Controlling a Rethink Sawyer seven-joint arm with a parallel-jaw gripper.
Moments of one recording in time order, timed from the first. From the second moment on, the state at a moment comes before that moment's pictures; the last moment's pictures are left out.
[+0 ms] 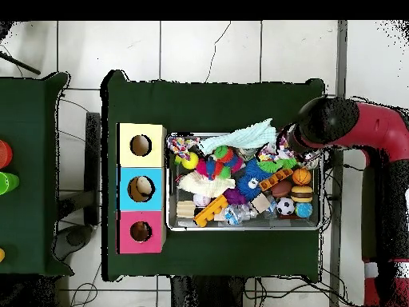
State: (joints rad) arm -0.80 -0.48 0.60 1.10 -0.63 1.36 -0.56
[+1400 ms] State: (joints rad) arm -0.78 -0.58 0.60 1.15 -0.56 1.36 -0.56
